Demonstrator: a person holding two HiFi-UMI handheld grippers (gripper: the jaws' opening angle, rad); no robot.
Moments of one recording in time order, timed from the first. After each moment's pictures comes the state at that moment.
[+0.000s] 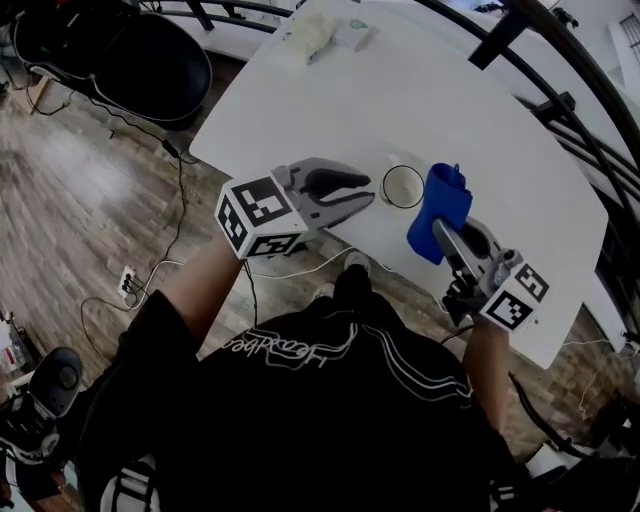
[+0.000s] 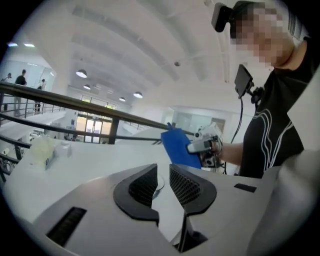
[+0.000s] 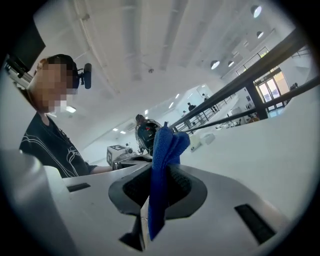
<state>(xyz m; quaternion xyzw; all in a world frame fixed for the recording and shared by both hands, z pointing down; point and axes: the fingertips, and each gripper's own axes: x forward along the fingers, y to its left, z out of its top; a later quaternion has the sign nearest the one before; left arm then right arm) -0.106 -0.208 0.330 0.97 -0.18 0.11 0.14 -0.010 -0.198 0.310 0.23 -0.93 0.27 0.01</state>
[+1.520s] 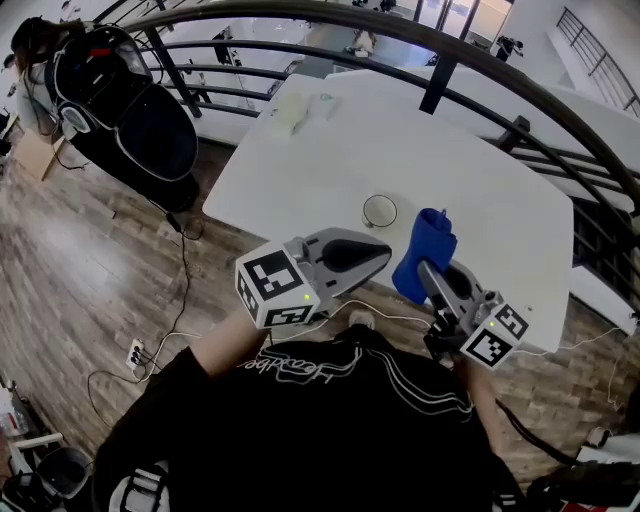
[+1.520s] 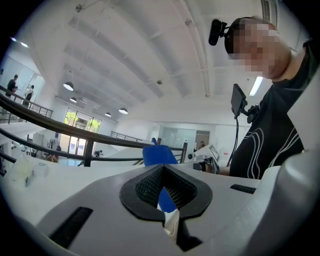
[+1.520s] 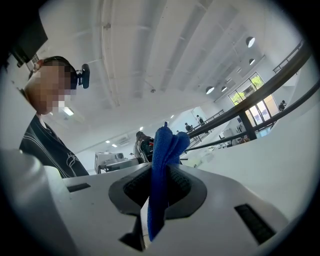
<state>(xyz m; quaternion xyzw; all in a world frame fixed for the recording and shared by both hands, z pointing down) -0.081 -0.079 0.215 0.99 -0.12 0.01 0.10 -0.021 -0.083 0.229 0.32 -0.92 0.21 -0.07</state>
